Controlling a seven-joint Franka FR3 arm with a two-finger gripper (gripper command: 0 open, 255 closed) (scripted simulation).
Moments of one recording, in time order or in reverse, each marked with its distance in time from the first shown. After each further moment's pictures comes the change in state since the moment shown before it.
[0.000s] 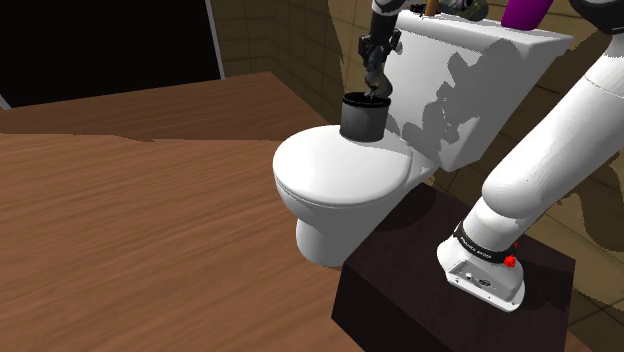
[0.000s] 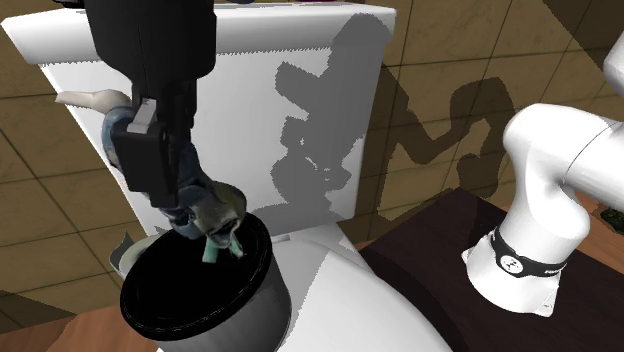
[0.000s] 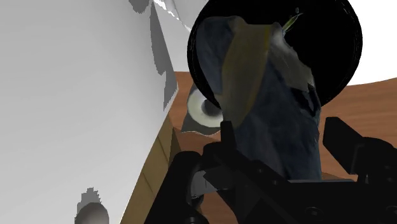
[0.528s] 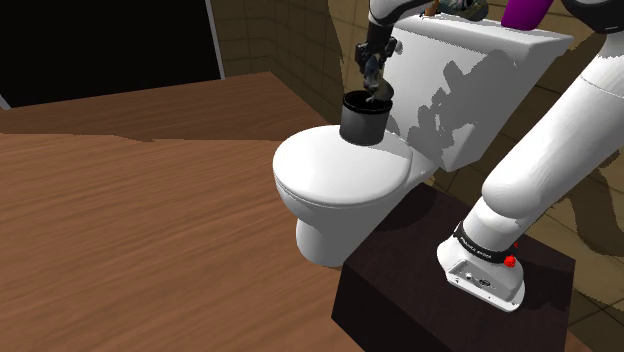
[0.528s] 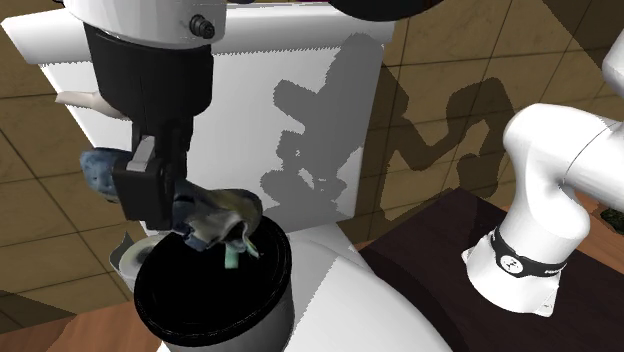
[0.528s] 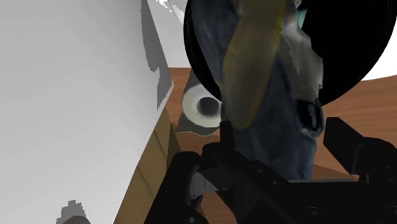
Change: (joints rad) arm -0.001 0.024 -0.002 -0.048 -0.008 0.100 0.019
